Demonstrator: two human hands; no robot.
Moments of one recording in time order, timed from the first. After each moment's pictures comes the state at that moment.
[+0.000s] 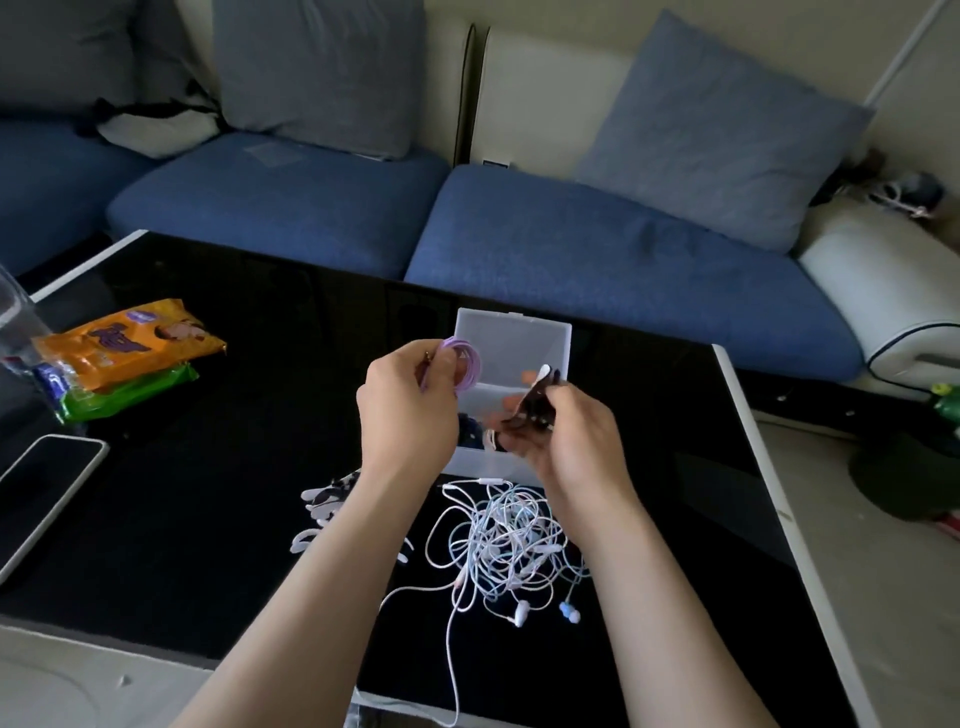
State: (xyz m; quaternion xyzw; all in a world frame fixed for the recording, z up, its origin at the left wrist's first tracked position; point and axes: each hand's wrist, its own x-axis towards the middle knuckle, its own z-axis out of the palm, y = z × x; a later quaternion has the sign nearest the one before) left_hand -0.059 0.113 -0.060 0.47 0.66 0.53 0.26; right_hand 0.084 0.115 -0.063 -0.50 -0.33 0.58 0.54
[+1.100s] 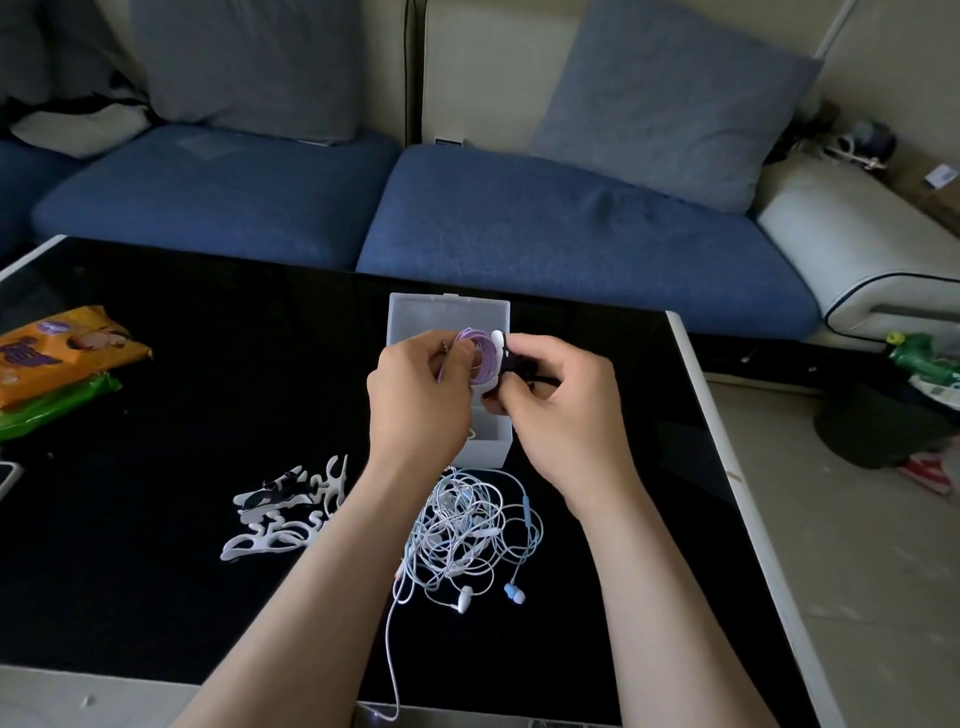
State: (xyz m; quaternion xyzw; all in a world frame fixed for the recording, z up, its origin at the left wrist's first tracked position) left_hand 0.016 0.129 -0.063 0.52 0.62 0.50 0.30; right_hand 0.149 0.114 -0.053 -0.58 -0.57 0.35 0.47
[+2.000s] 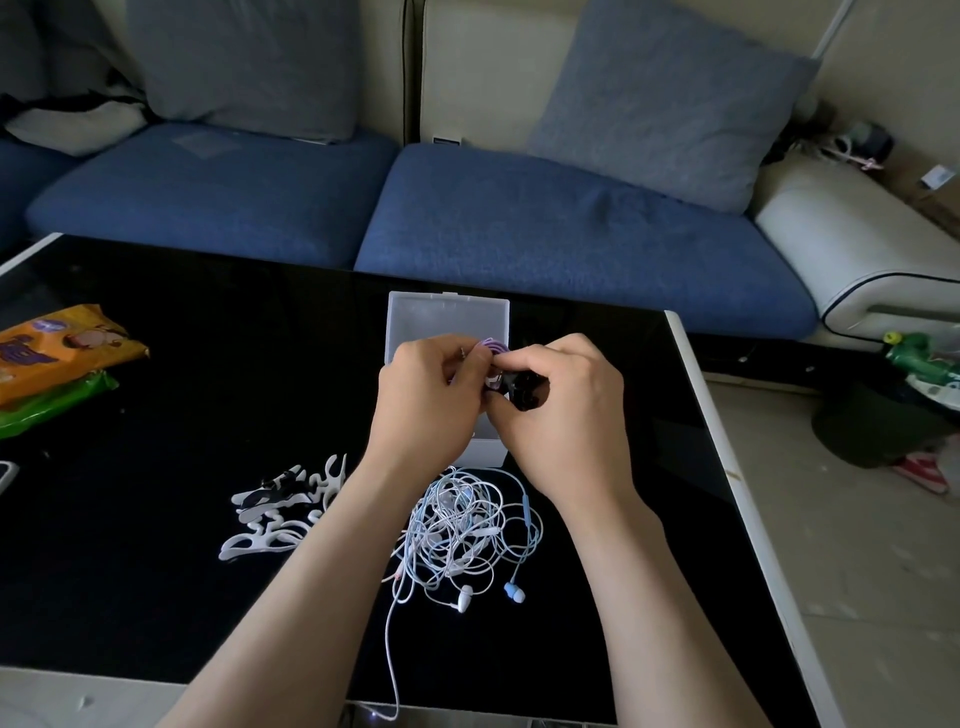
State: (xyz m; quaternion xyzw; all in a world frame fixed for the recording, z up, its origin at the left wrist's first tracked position) left_hand 0.016 0.122 -0.054 0.56 0.59 0.47 0.34; right_hand 0.152 0.112 -0.055 -0.57 -0.69 0.09 0.44
